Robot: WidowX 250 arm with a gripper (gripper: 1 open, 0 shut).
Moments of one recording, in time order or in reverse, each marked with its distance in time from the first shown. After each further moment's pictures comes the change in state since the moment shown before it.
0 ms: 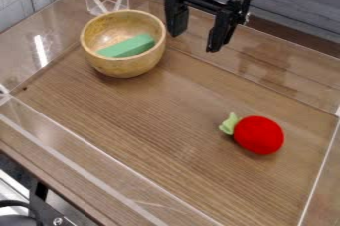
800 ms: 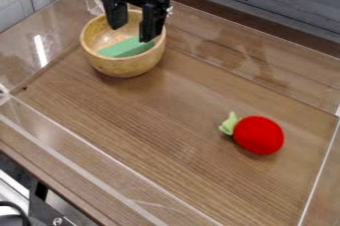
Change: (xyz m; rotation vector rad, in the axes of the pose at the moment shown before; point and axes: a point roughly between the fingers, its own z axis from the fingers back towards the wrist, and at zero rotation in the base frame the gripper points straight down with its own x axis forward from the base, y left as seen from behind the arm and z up) arm -0.009 0.101 -0.022 0.007 -0.012 0.019
